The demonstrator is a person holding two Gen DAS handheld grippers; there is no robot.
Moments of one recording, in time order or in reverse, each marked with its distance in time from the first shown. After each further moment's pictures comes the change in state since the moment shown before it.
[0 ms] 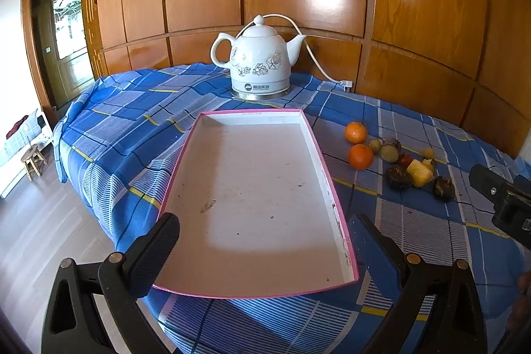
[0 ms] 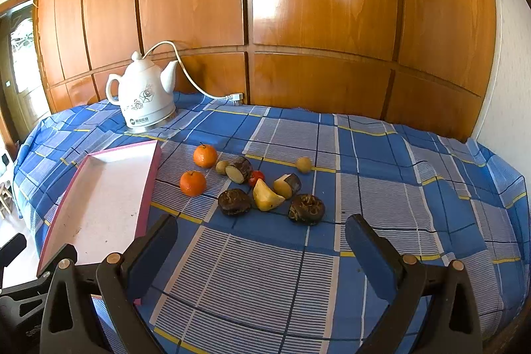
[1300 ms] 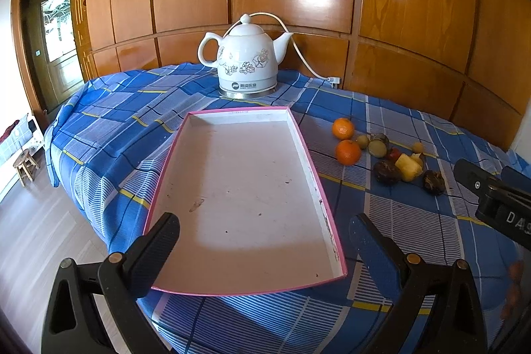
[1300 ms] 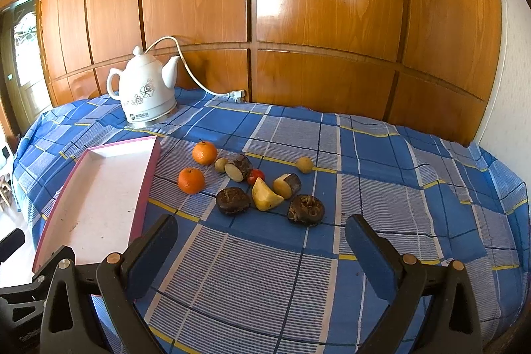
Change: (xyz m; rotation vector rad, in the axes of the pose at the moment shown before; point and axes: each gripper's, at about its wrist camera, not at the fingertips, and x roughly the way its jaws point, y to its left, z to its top) left arm -0.004 -0.005 0.001 0.027 0.015 -0.040; right arm 0.005 0.000 0.001 -0.023 0.010 0.004
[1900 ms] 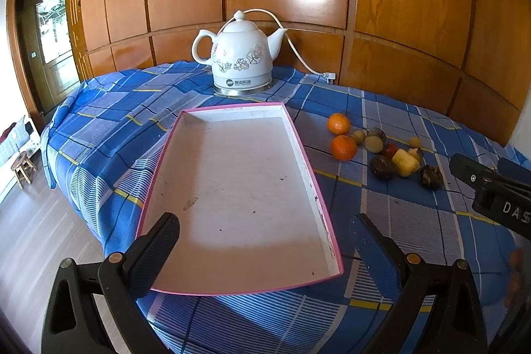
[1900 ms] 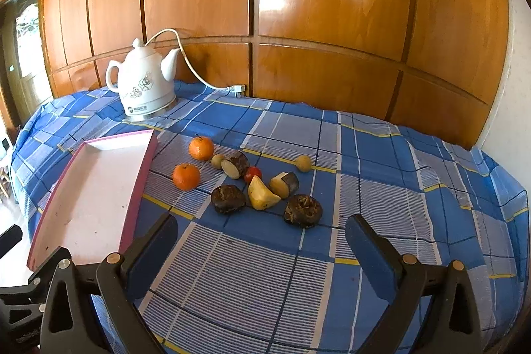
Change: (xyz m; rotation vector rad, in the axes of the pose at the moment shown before) left arm 0.005 -0.010 -0.001 0.018 0.016 -0.011; right arm 0.011 -0.006 0.004 -0.034 0.030 0.003
